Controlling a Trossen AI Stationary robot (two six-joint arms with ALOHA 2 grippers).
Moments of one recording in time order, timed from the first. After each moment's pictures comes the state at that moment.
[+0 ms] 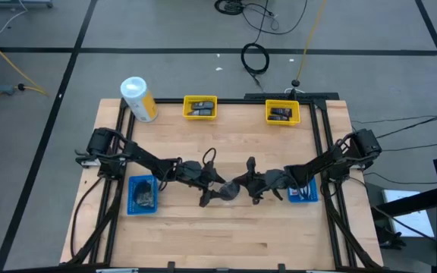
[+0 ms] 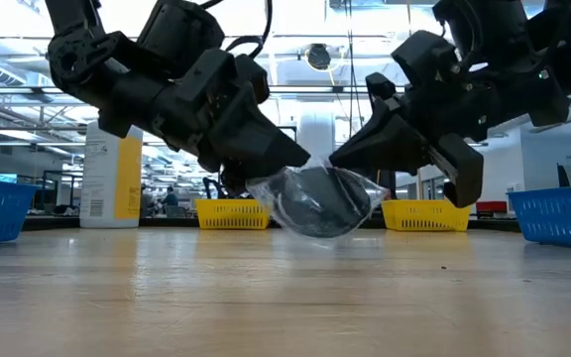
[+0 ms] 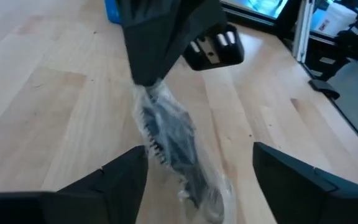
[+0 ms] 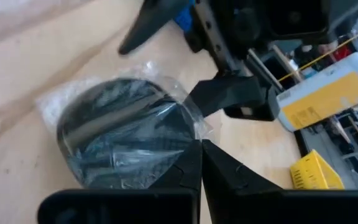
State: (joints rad) left arm -0.12 1.86 0.72 0.76 0.12 -0.28; right arm 0.25 1.68 0.50 0.82 0.32 -0.65
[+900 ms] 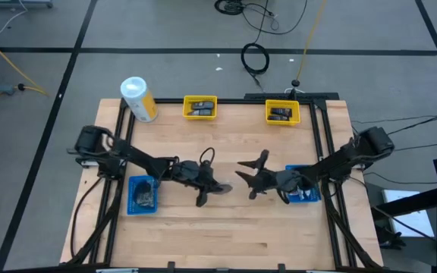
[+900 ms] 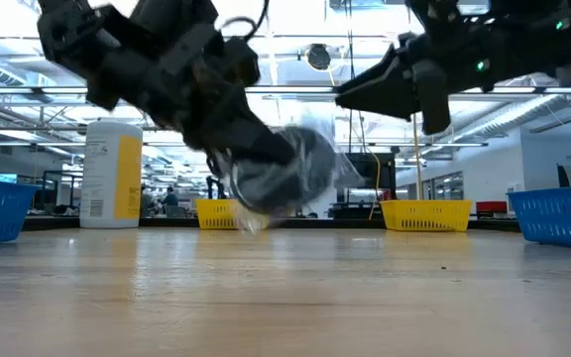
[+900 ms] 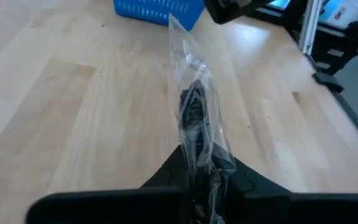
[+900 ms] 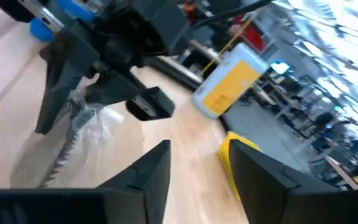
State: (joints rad) left arm -0.14 1.77 0.72 0.61 0.08 -0.28; right arm 0.32 1.56 0.50 0.91 0.66 -0.54
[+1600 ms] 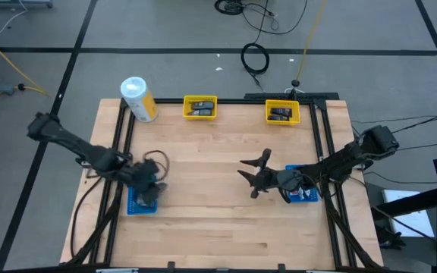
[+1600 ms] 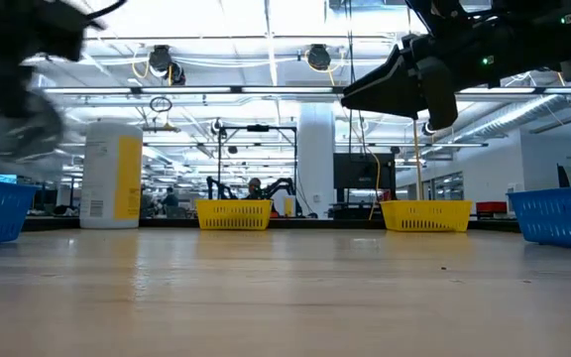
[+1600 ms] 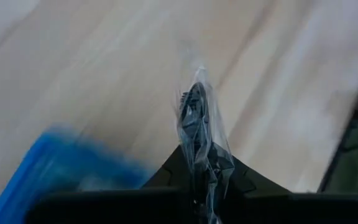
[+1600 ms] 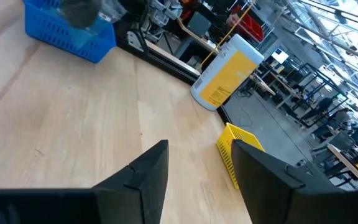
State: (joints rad) left arm -0.44 0.99 0.72 -0.74 -0.08 -1.05; right arm 0.33 1.49 0.50 0.81 0.70 -0.48
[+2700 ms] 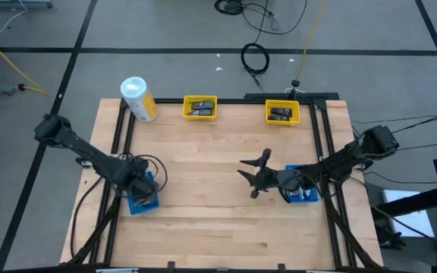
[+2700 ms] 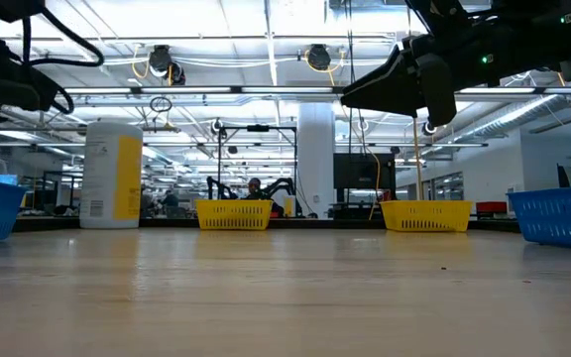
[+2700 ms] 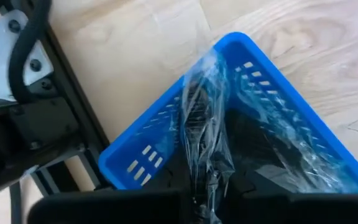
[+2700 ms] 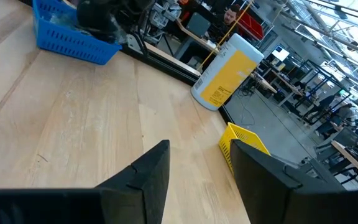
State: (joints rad) left arm -0.49 1.18 0.72 -1.25 -0.05 -1.66; right arm 0.33 1.49 0.50 0.81 0.70 -0.46
